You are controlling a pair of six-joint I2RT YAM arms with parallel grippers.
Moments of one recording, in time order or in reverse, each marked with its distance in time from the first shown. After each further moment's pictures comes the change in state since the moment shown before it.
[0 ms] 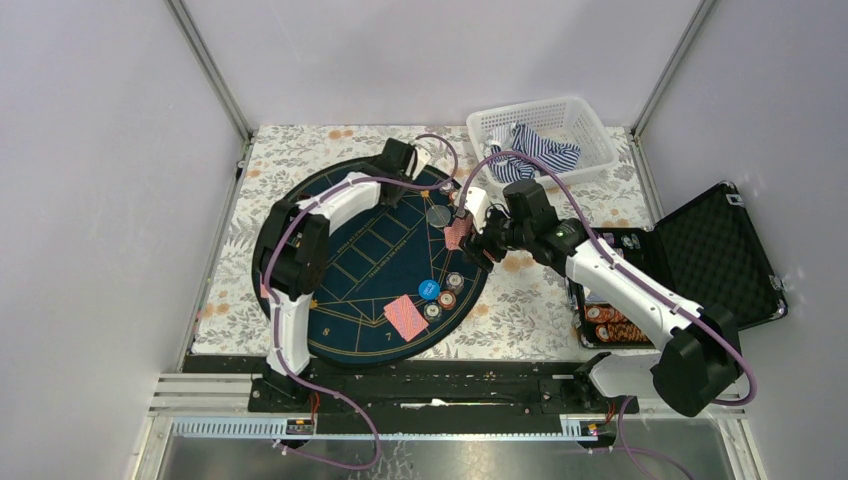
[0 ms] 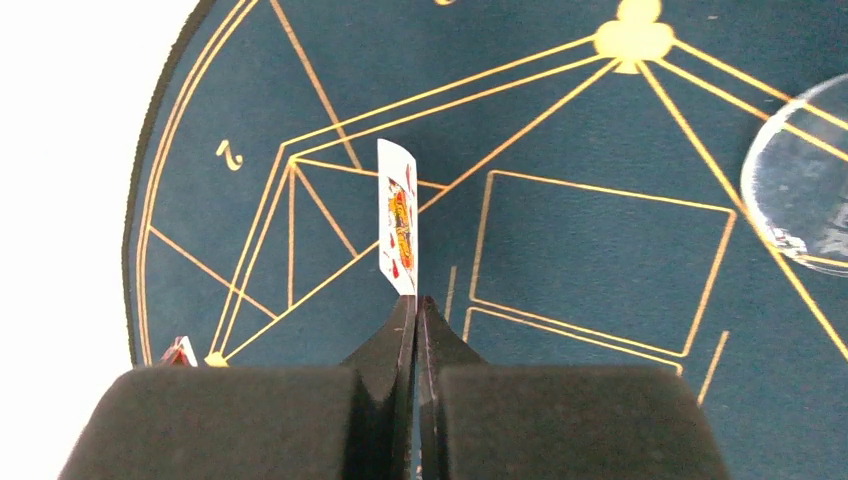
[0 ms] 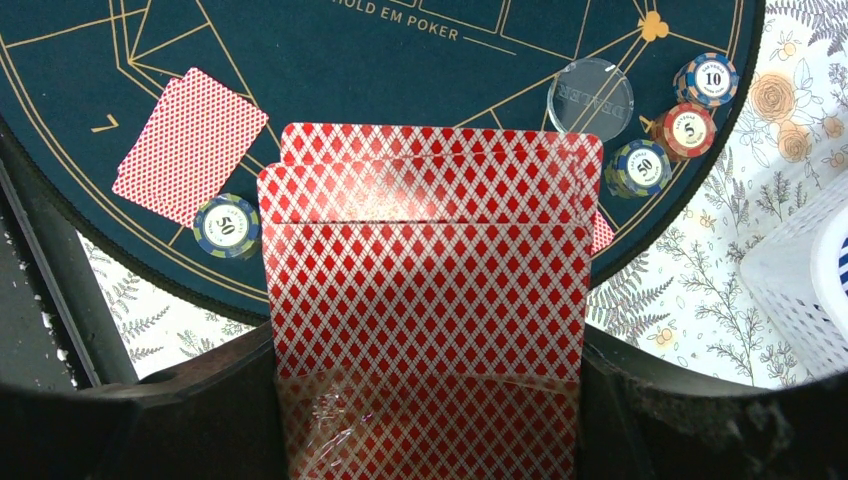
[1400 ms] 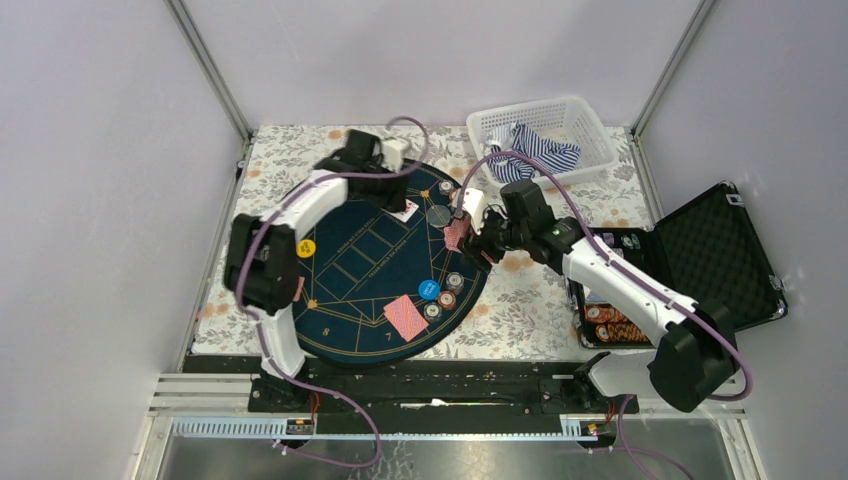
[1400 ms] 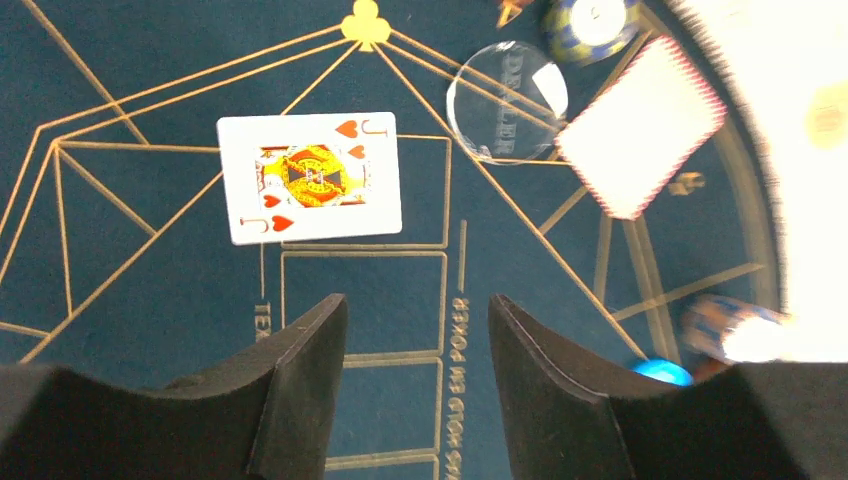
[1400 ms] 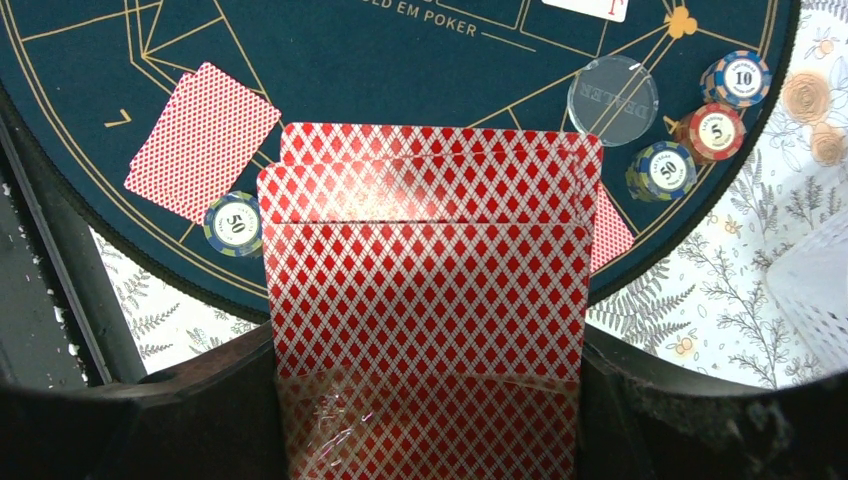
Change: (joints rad) left arm 0.076 -0.133 -0.079 -0.084 0.539 -0.140; right arm 0.000 0.016 0.001 -0.001 -0.024 0.000
